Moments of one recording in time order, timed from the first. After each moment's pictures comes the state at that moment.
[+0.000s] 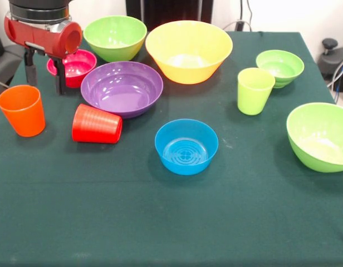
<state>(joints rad) -0.68 -0.63 0.28 1.45 -0.41 0.59 1.99</state>
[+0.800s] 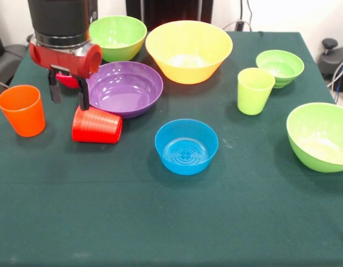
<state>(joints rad) -0.69 -0.56 0.34 1.45 -0.46 0.59 1.99</state>
